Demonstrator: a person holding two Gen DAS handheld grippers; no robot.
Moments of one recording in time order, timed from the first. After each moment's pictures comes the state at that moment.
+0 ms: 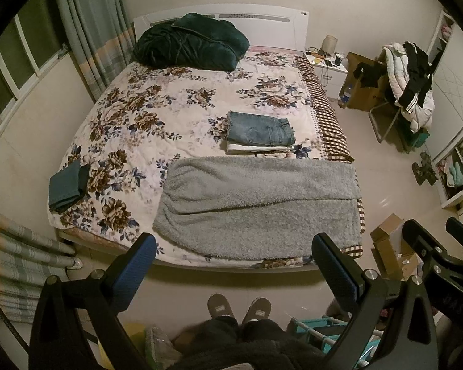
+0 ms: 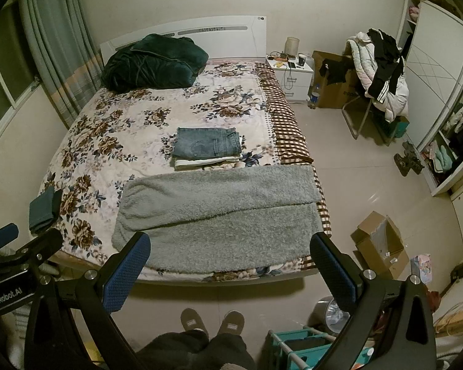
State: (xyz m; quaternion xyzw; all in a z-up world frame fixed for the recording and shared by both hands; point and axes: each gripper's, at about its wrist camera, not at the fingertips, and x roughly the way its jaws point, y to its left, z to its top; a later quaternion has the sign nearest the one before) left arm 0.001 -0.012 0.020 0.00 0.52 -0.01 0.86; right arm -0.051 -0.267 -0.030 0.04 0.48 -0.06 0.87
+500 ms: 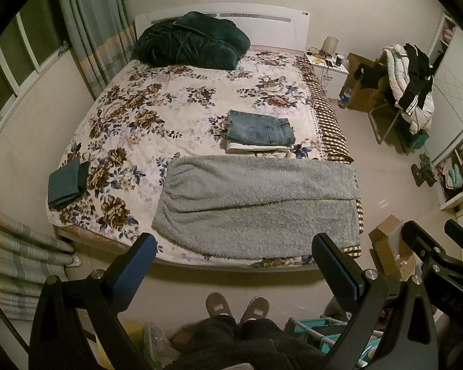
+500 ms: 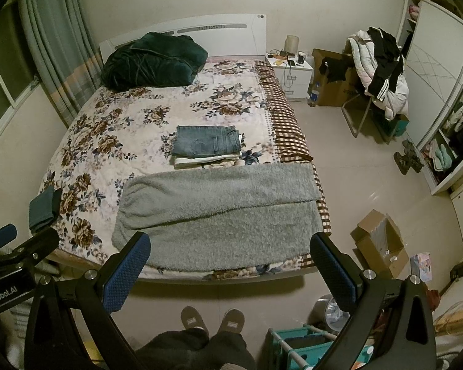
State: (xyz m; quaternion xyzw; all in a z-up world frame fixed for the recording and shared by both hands) left arm -0.001 -0.013 0.020 0.00 0.52 -0.01 0.86; right arm -0.052 -0.267 -0.032 0.04 0.49 -0.05 0.87
